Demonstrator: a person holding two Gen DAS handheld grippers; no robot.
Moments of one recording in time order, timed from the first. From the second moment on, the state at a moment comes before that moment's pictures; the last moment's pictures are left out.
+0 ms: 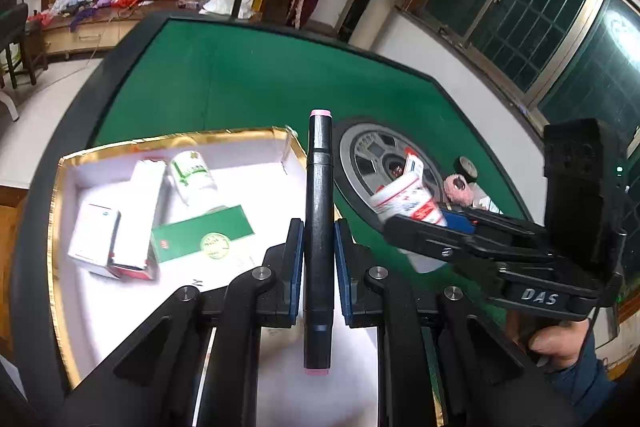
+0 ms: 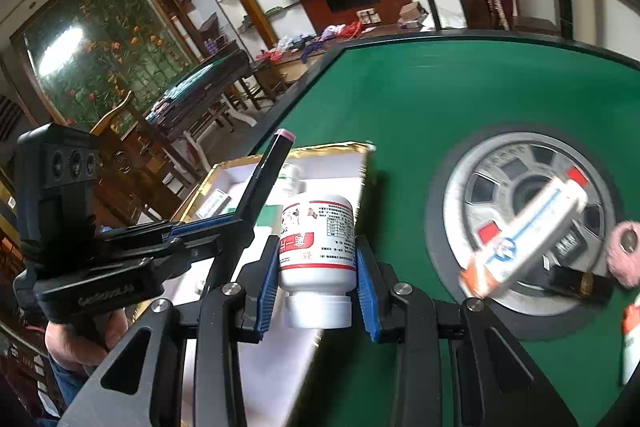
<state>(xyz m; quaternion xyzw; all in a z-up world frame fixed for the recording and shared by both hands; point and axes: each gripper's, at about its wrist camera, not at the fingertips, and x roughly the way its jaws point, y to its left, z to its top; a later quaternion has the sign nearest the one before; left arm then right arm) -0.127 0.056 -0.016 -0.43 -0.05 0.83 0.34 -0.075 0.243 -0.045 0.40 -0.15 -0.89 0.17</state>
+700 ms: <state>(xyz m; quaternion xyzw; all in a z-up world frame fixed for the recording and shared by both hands) -0.123 -0.031 -0.036 -0.44 -0.07 0.84 0.30 -0.138 0.202 -0.079 0.46 -0.11 -0.87 0.14</state>
